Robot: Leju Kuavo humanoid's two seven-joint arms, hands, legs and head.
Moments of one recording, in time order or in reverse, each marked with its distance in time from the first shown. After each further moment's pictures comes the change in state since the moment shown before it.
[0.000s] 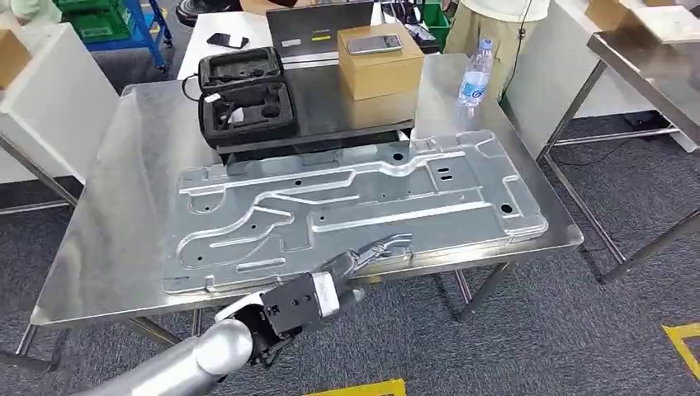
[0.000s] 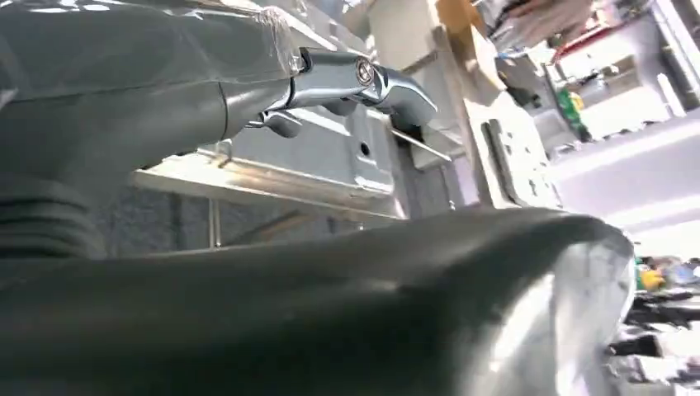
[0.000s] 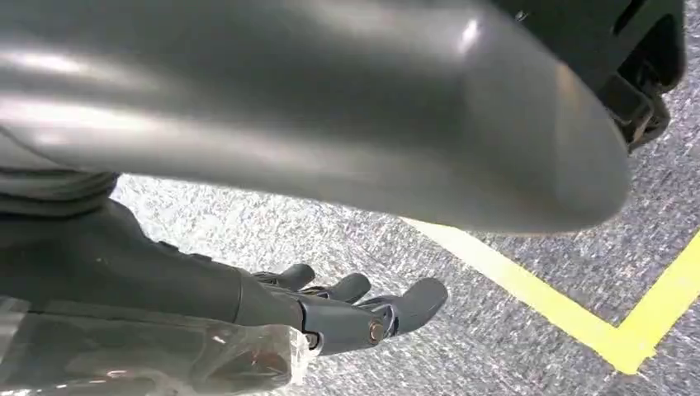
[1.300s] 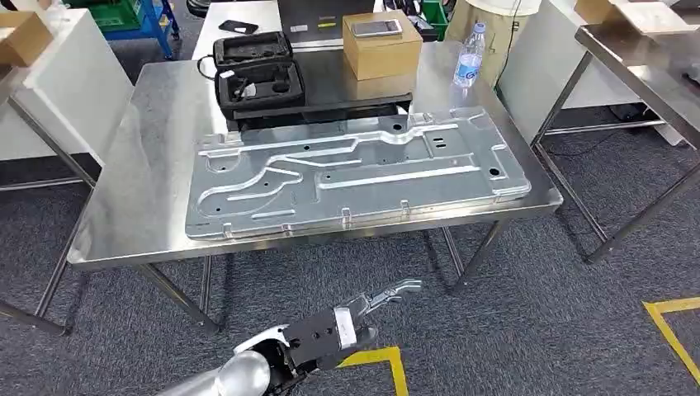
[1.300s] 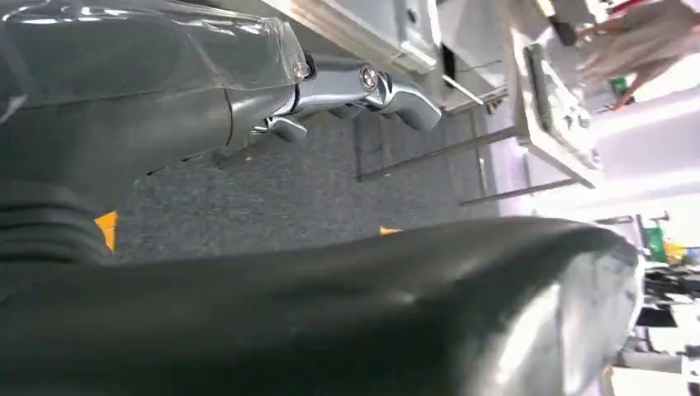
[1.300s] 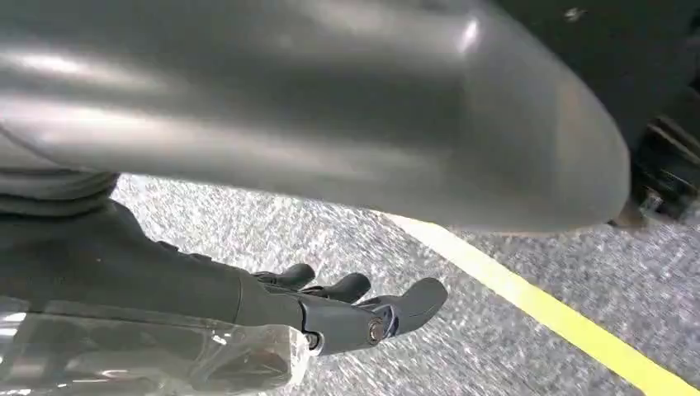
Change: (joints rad) left arm 0.120 -0.017 -0.055 0.088 -0.002 -0.005 -0.036; right arm 0.012 -0.011 -0.013 0.000 0.001 0.001 0.007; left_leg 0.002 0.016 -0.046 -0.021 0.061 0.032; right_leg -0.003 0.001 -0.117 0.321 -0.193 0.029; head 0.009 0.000
